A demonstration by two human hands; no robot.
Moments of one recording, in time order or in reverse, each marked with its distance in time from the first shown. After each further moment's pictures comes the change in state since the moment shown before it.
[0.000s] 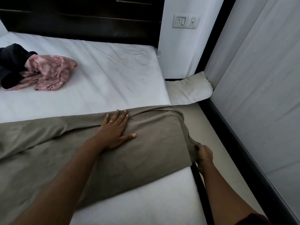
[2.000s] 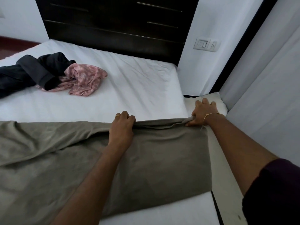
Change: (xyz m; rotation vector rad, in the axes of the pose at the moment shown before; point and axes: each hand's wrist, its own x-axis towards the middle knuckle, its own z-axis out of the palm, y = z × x) left_hand -0.018 -0.011 -0.034 -0.236 0.623 -0.317; right_hand -0.073 -0.279 0.118 -1.850 -0.016 -1.010
